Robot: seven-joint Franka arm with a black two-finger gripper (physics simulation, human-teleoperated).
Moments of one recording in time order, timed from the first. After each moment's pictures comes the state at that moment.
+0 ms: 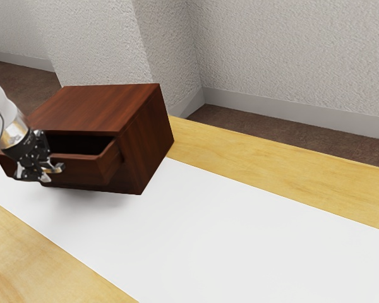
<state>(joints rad) 0.72 -0.23 -0.14 -2.08 -0.01 2.18 -1.53</state>
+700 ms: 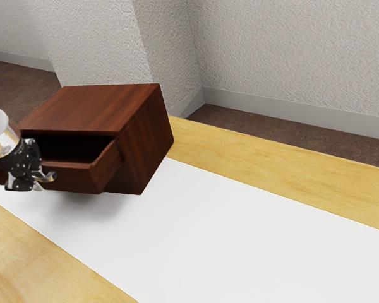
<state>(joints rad) 0.73 -0.33 -0.14 -2.18 -0.01 2.20 -1.53</state>
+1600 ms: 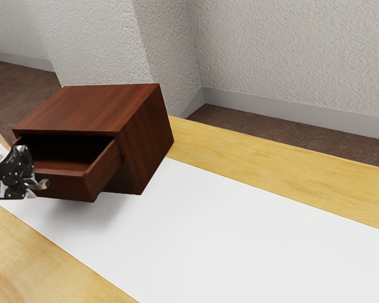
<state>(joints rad) 0.74 -0.42 -0.14 -2.27 -0.01 2.21 -1.53</state>
